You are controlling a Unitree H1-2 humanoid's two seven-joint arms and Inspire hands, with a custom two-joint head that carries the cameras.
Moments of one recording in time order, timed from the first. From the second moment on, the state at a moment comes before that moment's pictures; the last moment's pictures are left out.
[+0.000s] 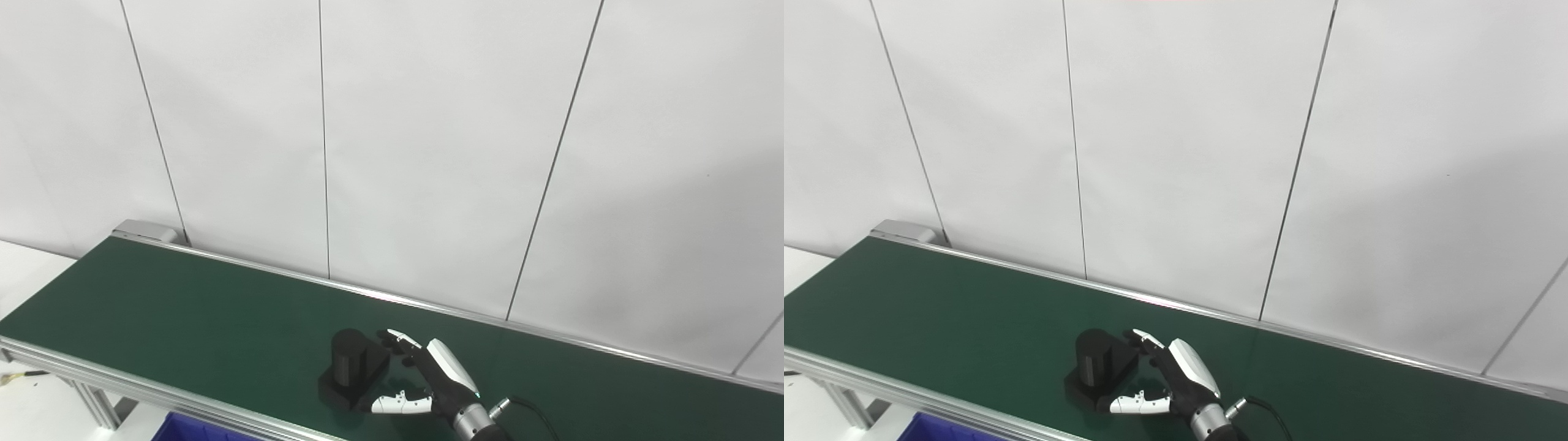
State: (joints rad) left arm 0.15 -0.09 -0.24 0.36 0.13 -0.43 0.00; right arm -0.59 0.09 0.43 0.72 -0.46 -0.15 0.06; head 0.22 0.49
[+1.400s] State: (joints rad) left arm 0.22 -0.07 -0.28 0.23 0.19 -0.37 -0.02; right arm -0.59 0.14 0.35 0.78 -0.44 -0.32 -0.18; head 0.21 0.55
